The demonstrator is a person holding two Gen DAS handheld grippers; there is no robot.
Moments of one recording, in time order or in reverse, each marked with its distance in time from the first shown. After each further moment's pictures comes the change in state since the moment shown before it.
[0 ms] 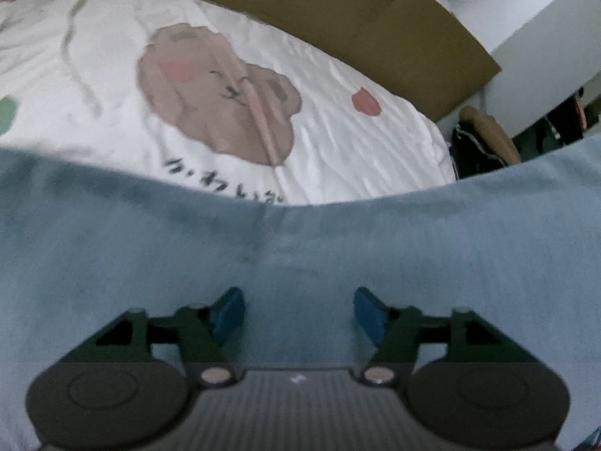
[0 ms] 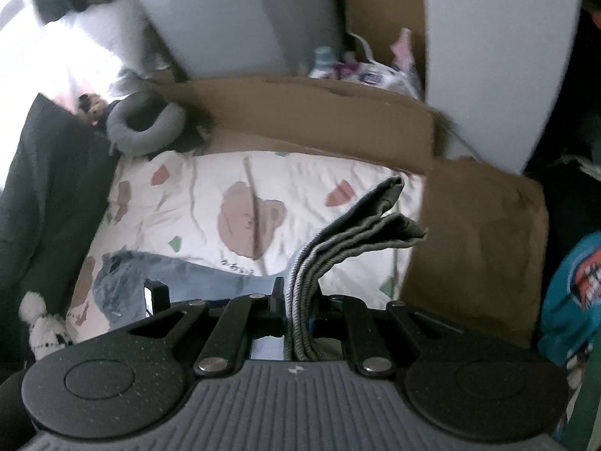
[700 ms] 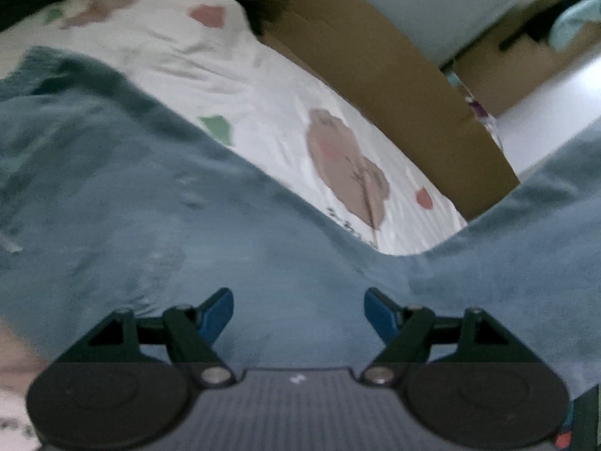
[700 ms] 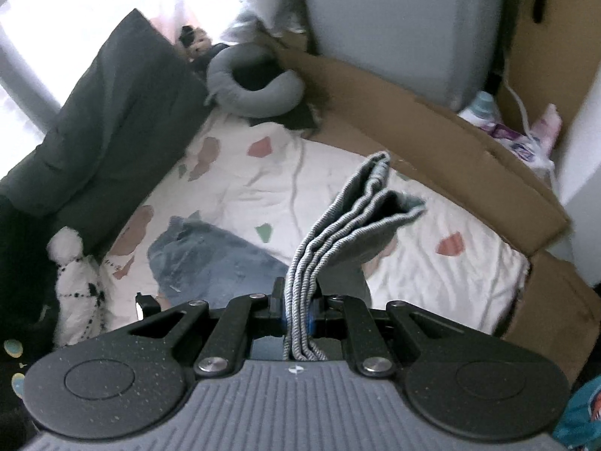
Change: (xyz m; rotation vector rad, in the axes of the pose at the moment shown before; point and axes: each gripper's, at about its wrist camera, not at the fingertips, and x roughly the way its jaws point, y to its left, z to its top) left arm -0.162 0.084 -0.072 -0.273 -0.225 0.083; right arm 0.042 0.218 0.063 -0.309 0.112 0.090
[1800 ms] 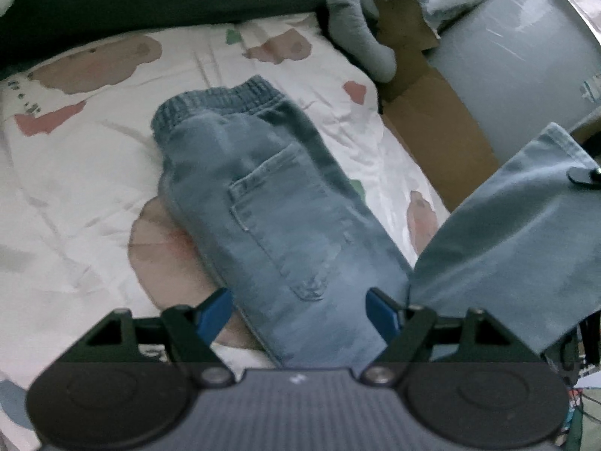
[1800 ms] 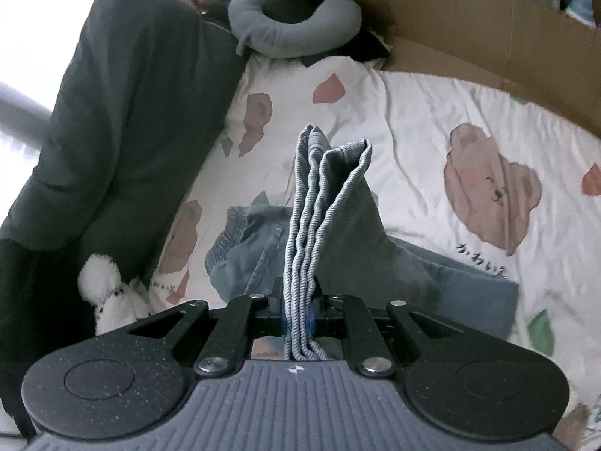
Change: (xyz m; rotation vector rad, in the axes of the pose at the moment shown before) left arm -0.114 0.099 -0.042 -0.271 -0.169 0.130; right arm 0.210 0.101 0.008 0.227 0.122 0.181
